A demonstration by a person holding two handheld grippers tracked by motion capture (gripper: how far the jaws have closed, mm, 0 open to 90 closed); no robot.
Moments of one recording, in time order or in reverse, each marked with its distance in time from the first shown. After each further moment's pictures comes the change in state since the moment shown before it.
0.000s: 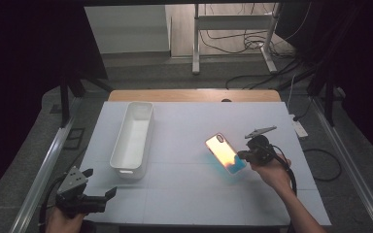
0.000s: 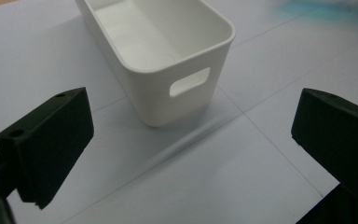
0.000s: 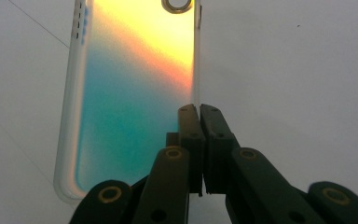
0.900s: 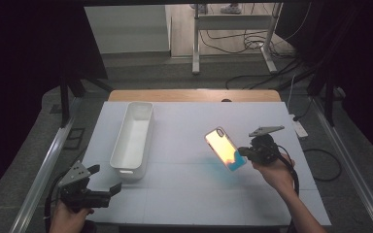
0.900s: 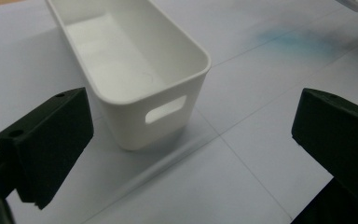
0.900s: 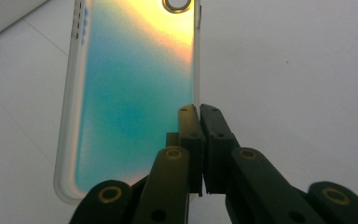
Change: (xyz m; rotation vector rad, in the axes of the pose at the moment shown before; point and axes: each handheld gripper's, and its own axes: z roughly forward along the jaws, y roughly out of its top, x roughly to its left) left arm -0.003 0.018 0.007 -0.037 -0.089 -0.040; right arm 0.008 0.004 -0.024 -0.111 0.007 -0.014
